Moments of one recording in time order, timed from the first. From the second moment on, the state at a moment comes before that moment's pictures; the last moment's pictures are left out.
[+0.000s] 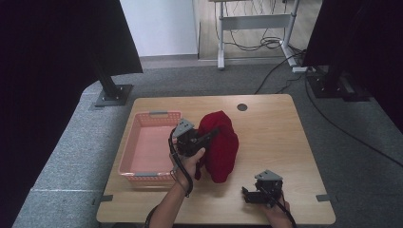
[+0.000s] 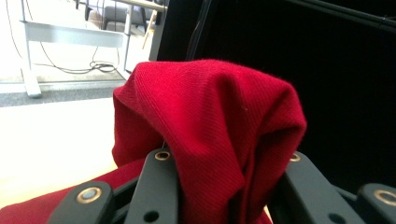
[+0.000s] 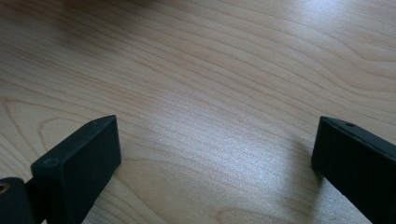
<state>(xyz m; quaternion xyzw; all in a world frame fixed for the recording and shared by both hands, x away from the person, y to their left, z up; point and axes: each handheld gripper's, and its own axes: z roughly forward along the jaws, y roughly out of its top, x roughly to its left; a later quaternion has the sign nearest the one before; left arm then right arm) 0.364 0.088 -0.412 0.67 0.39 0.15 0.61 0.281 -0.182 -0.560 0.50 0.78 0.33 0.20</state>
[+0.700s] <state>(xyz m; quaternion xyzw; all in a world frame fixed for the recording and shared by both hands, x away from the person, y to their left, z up) 0.356 0.078 -0.461 0.70 0.40 0.13 0.58 0.281 -0.182 -0.560 0.49 0.78 0.33 0.20</state>
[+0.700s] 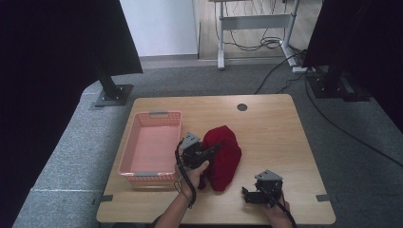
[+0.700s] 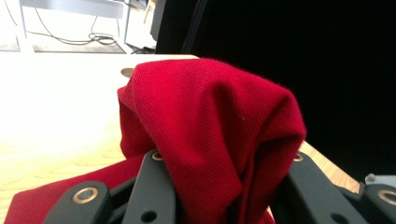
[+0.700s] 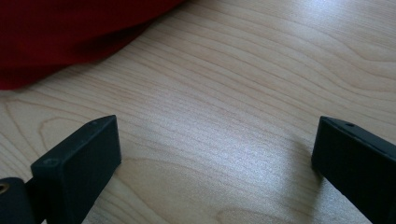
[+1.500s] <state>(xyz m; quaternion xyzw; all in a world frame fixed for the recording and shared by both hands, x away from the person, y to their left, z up) 0.325 0.071 -0.498 0.73 0.38 0.14 0.55 0.281 -0.182 -0.560 0.49 0.78 0.33 0.20</state>
